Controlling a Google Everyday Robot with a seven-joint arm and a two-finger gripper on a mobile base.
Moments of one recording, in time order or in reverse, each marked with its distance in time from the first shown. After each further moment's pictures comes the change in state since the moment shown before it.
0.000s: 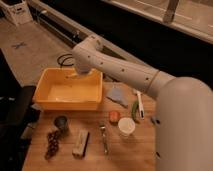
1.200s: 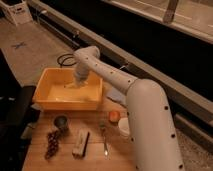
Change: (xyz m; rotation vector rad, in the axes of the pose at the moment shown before) arm 0.003 0.031 0.097 -0.230 -0.123 0.048
